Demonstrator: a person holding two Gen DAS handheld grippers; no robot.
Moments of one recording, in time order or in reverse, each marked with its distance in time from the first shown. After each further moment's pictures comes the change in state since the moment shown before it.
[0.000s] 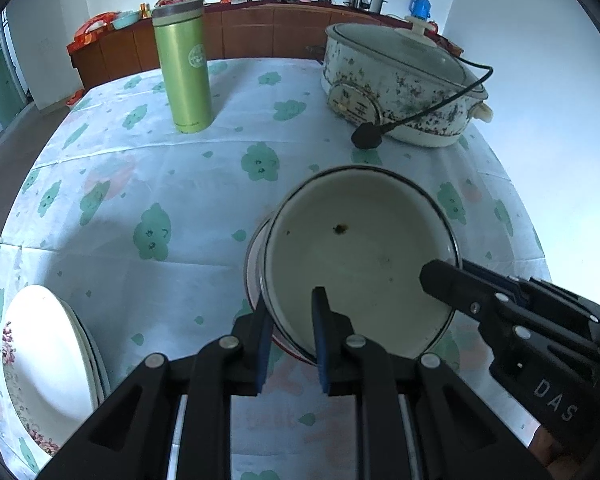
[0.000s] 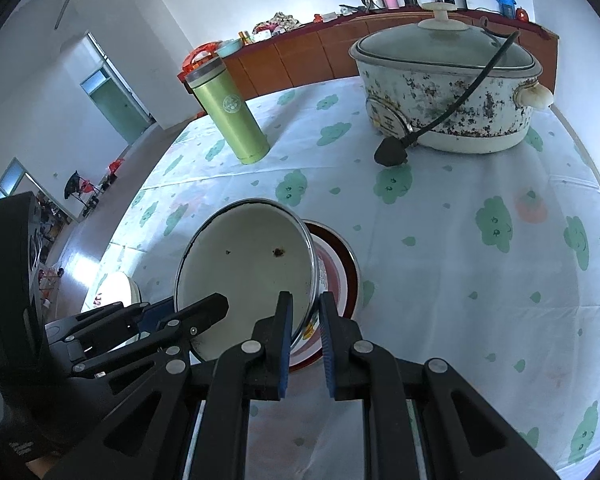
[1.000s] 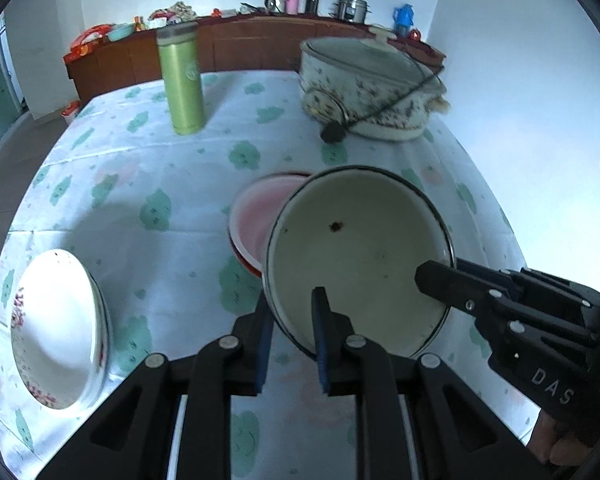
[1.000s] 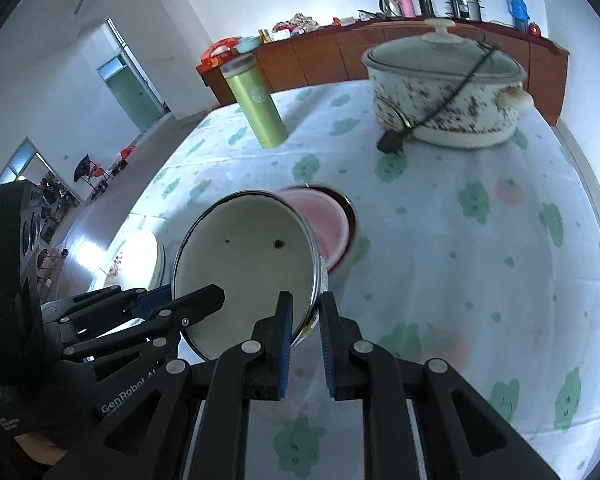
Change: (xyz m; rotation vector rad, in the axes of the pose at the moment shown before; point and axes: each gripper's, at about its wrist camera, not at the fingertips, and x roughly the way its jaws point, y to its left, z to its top) left arm -0.054 -0.014 -0.040 0.025 -0.056 -0.032; right arm -0.053 0.006 -0.037 -0.072 -0.009 0.023
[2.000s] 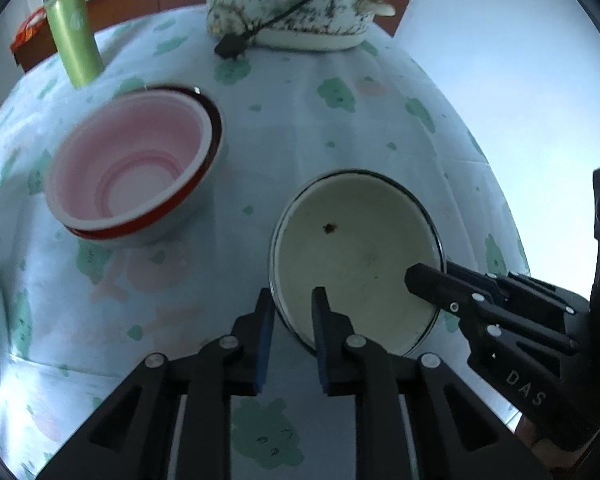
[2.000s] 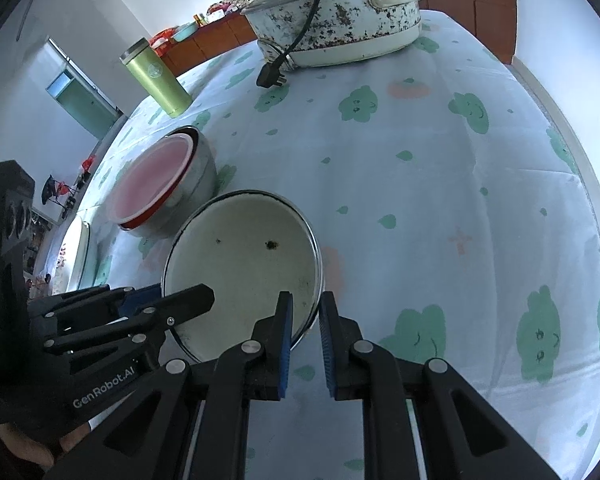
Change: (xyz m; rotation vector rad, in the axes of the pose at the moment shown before) left arm 0.065 -0.095 -0.026 0.091 0.212 -0.105; right arm 0.001 -0.108 -0.065 0.178 0.110 -0.092
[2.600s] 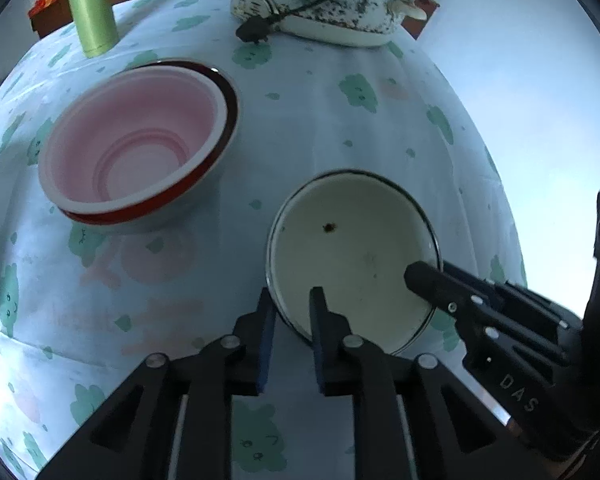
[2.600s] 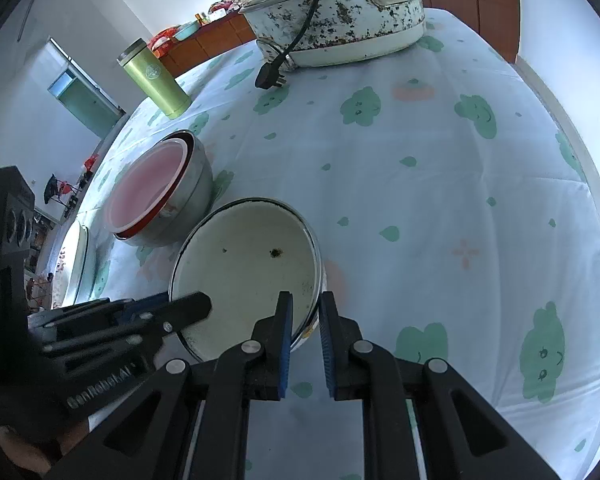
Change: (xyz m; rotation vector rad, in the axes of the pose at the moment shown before) left arm 0.016 0.008 0.007 -0.114 0.040 -0.007; right arm 0.012 -0.005 0.012 -0.008 0.008 0.008
